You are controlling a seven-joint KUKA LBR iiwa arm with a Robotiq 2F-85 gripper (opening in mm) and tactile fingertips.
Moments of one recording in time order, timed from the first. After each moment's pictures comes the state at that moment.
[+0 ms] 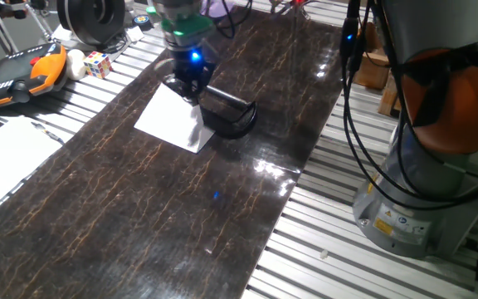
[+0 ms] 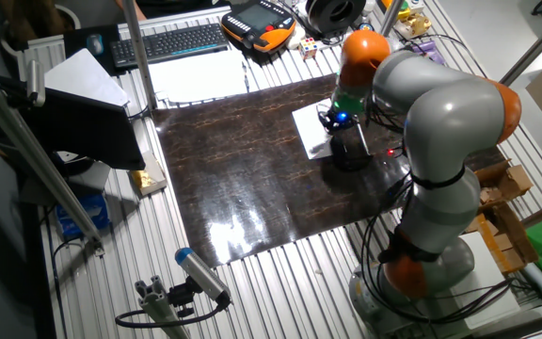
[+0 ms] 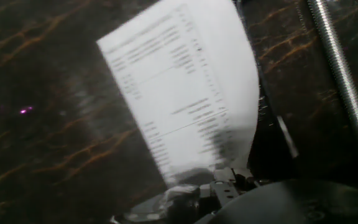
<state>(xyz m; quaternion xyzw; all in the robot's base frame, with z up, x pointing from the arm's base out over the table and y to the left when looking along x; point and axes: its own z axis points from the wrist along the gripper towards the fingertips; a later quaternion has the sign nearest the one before) 0.540 -0.008 0.134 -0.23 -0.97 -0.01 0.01</state>
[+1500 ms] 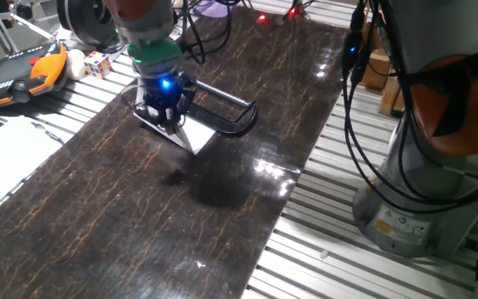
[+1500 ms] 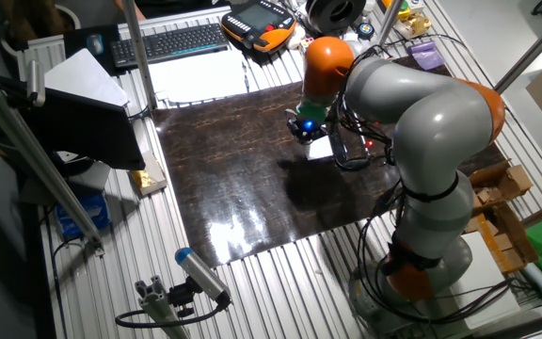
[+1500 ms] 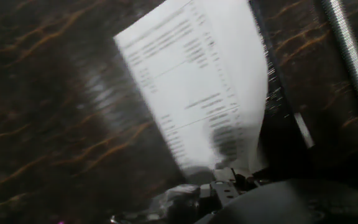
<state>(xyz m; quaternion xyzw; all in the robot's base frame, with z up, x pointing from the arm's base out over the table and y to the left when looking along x) 0.524 0.092 0.138 -0.30 -0.95 -0.02 0.02</state>
